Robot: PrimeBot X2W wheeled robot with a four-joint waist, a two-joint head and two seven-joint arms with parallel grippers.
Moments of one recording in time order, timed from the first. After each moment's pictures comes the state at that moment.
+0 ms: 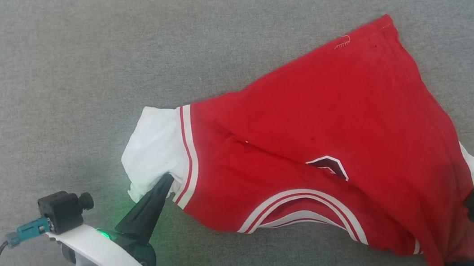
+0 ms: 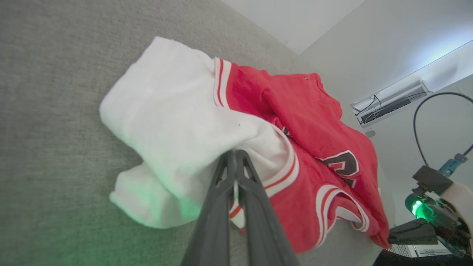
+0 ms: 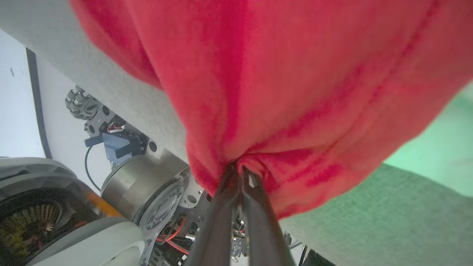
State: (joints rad) left arm -0.39 0.71 -0.81 0.06 -1.31 -0.13 -0.26; right arm 0.16 -0.63 0.07 -0.43 0.86 0.13 1.17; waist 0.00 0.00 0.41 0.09
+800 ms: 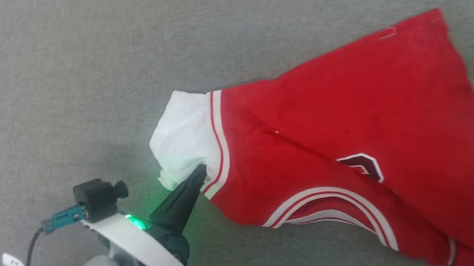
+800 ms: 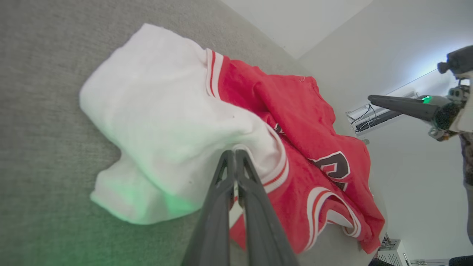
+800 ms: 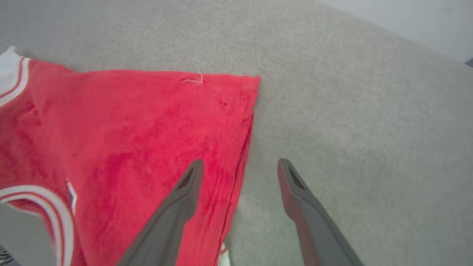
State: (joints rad) left arm -0.44 0.62 -0.85 0.06 -1.29 -0.13 -0.26; right arm -0.32 -0.70 -0.13 -0.39 0.81 0.13 1.05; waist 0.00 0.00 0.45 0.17
